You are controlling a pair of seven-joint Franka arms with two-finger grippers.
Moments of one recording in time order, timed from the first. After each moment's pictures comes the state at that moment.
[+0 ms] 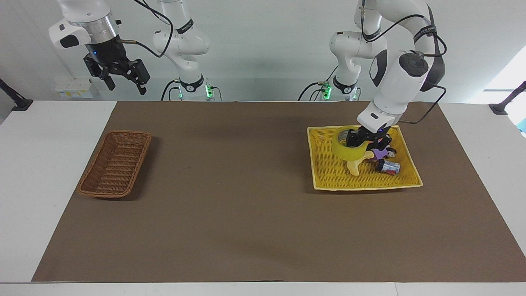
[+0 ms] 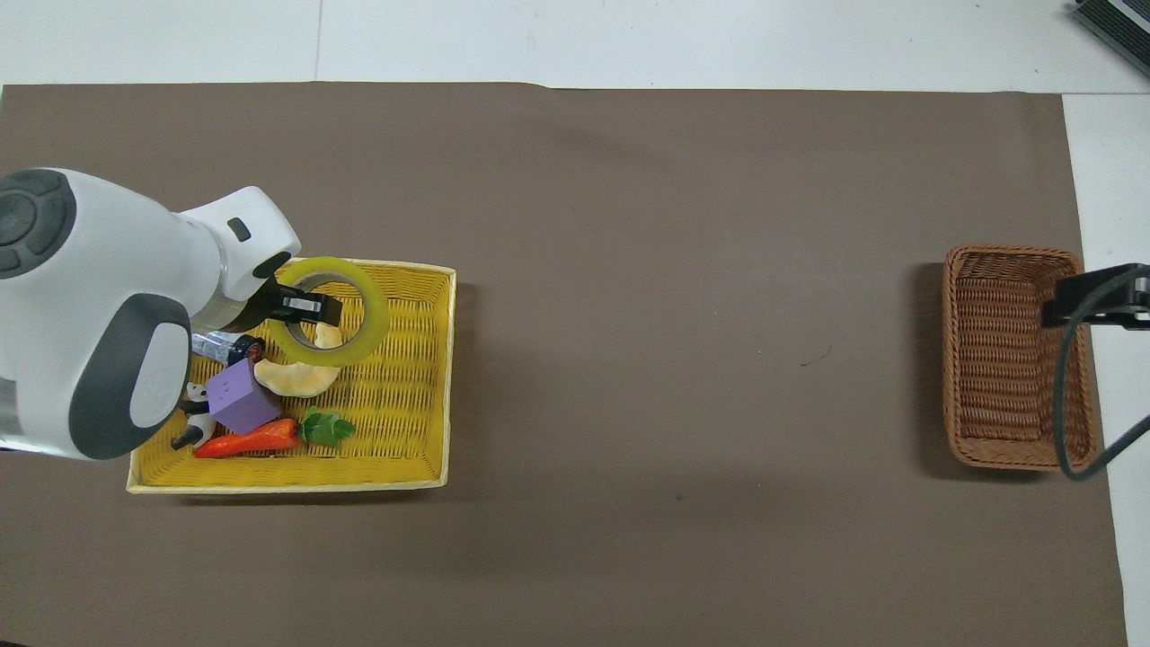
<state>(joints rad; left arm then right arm) -0.24 0.03 -0.01 -1.90 -0.05 1.95 -0.02 -0.04 -0.07 0.02 -1.52 -0.02 1.46 0.17</state>
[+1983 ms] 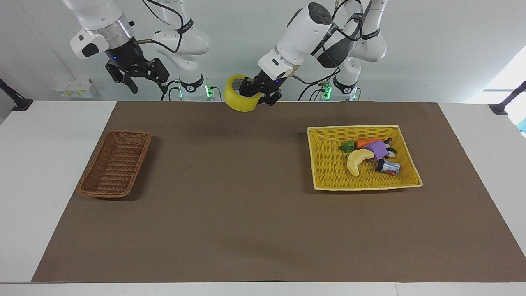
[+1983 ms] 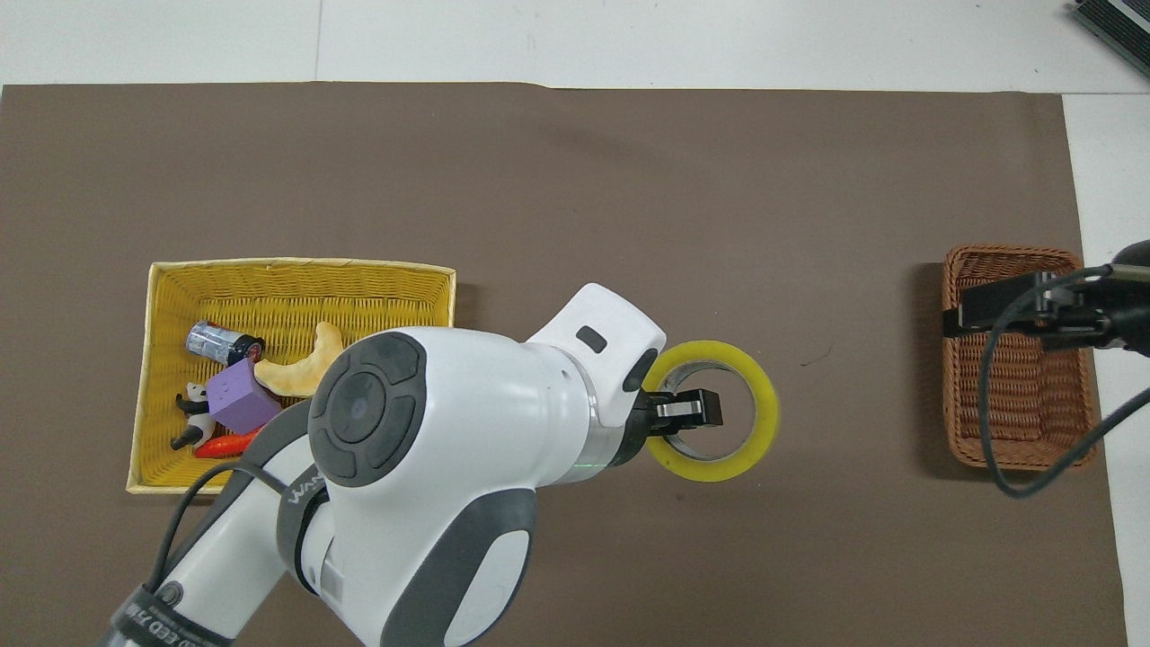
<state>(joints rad) -0.59 0.05 -0.20 -1.79 -0.56 2.18 -0.60 -0.03 -0.06 0.07 -1.57 0.21 1.49 0.15</state>
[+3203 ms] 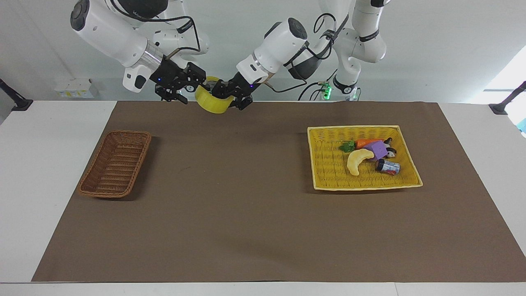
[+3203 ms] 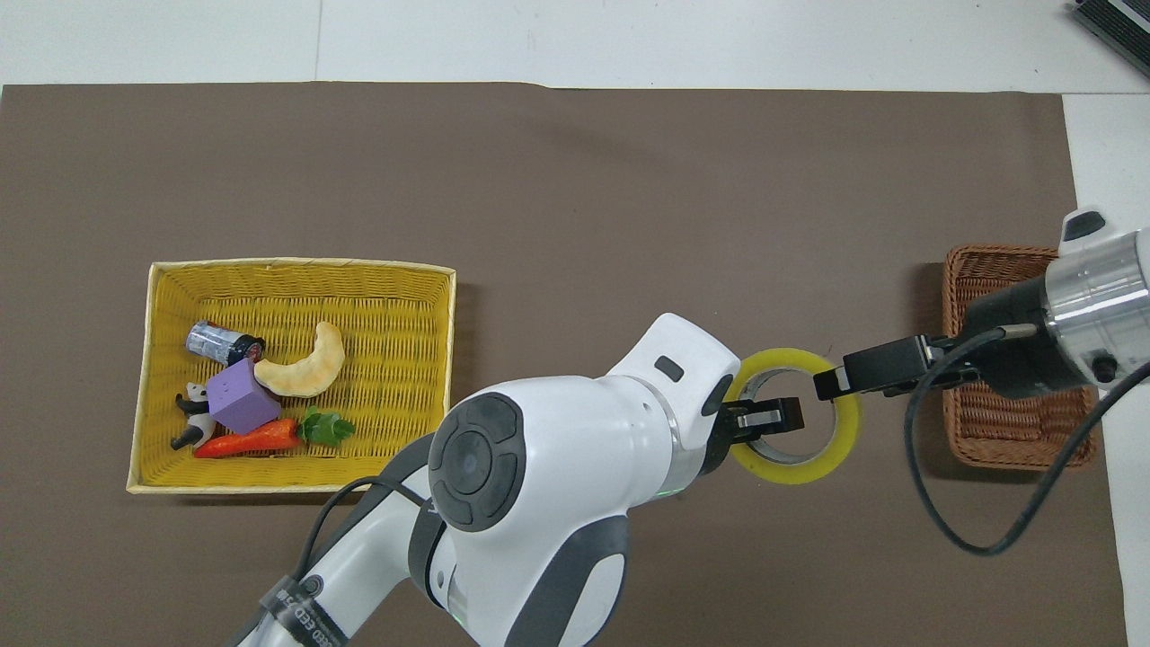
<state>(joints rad) -0.68 0.15 -0.23 -1.79 -0.62 2.48 -0.60 -0.04 -0.11 0.07 -1.79 0.56 1.50 -0.13</state>
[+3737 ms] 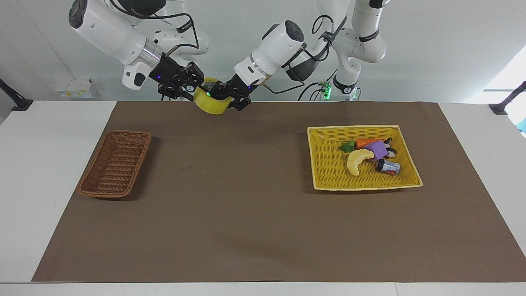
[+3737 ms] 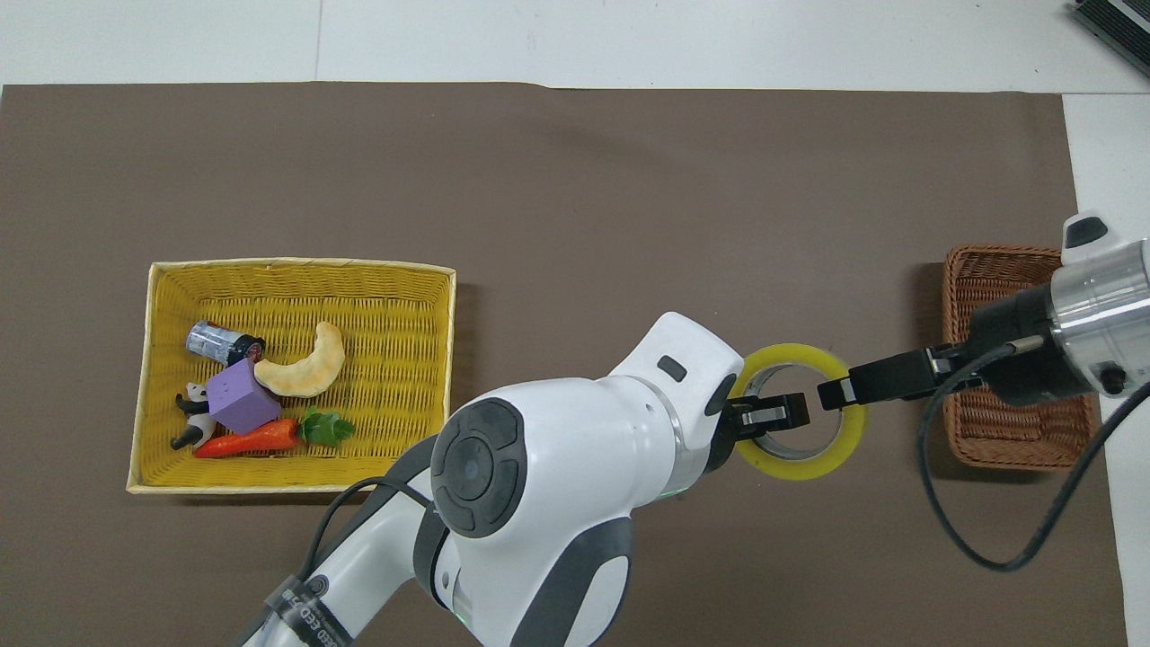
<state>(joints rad) -0.68 0.16 -0.24 -1.79 -0.62 2.48 -0.60 -0.05 -0.12 0.07 -1.80 0.57 1.48 -0.10</state>
